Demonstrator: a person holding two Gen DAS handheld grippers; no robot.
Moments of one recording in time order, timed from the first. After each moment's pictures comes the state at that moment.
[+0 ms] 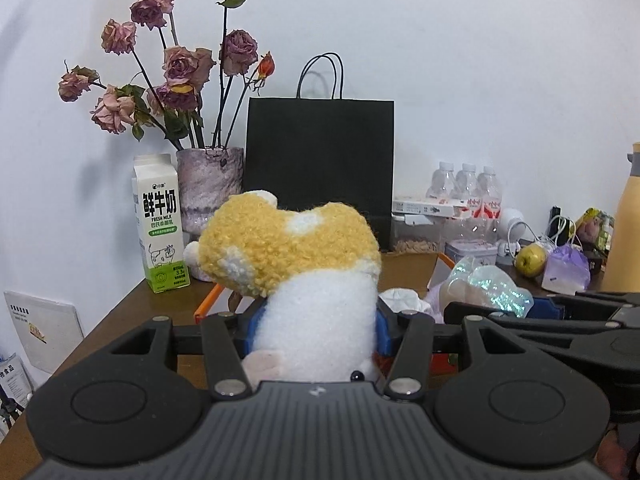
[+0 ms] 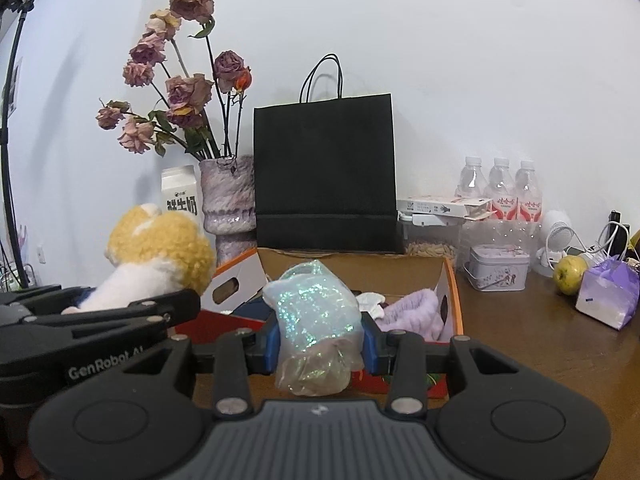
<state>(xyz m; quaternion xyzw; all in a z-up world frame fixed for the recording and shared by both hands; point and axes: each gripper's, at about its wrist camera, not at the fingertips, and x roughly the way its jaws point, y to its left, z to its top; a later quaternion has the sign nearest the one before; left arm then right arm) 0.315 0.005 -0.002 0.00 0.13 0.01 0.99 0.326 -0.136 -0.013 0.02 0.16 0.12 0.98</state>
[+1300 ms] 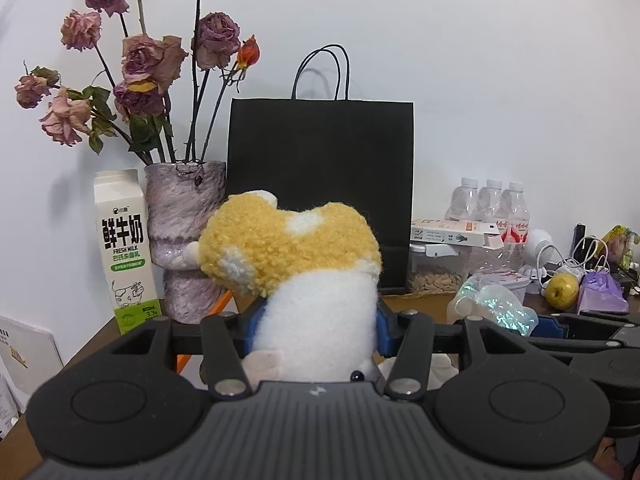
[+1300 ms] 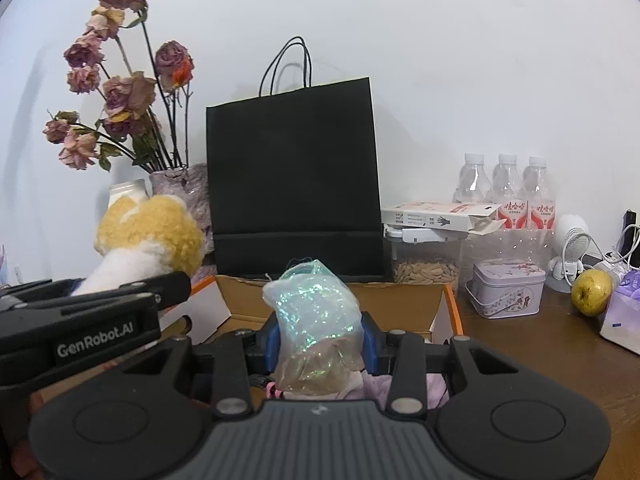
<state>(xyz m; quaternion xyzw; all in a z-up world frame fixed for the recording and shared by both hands) 0.423 0.004 0.003 0.00 0.11 0.00 0.99 0.437 -0.149 -0.017 0.04 0.16 0.10 0.98</state>
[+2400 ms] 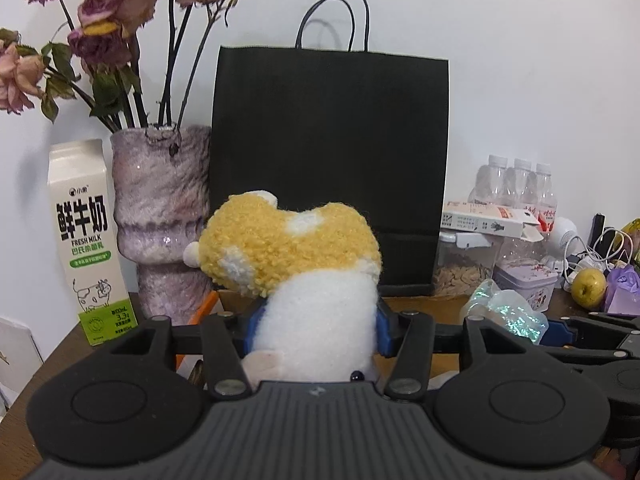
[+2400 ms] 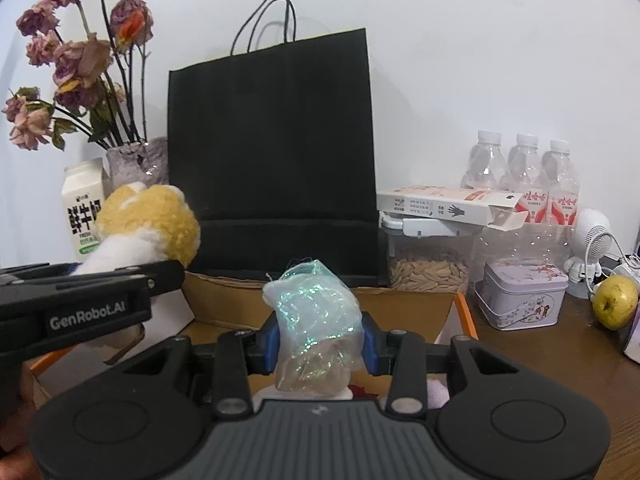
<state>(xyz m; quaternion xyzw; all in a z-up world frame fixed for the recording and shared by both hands) 0.510 0.024 -0.012 -0.01 0.15 -0.01 0.99 0.518 -0.143 -0.034 0.02 0.19 0.09 0.98</state>
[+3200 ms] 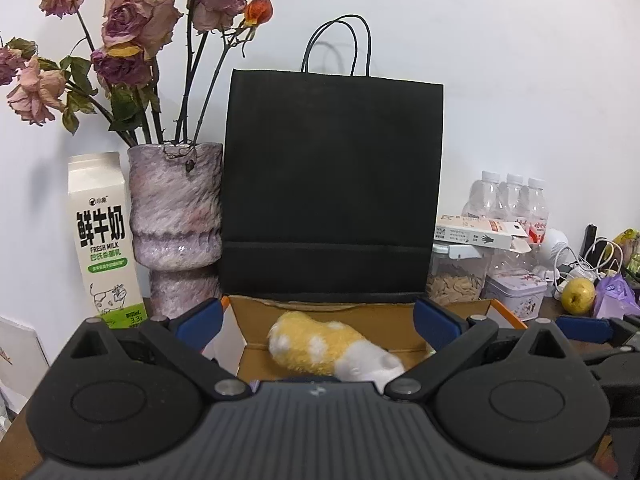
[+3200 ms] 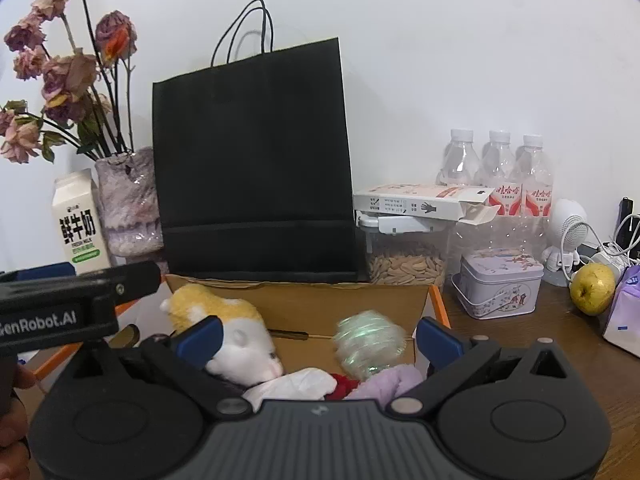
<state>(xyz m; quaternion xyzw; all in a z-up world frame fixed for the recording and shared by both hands) 0.478 0.031 0.000 -0.01 0.14 -0.01 0.99 0.493 -0.150 -0.023 0.03 0.18 0.06 0.98</state>
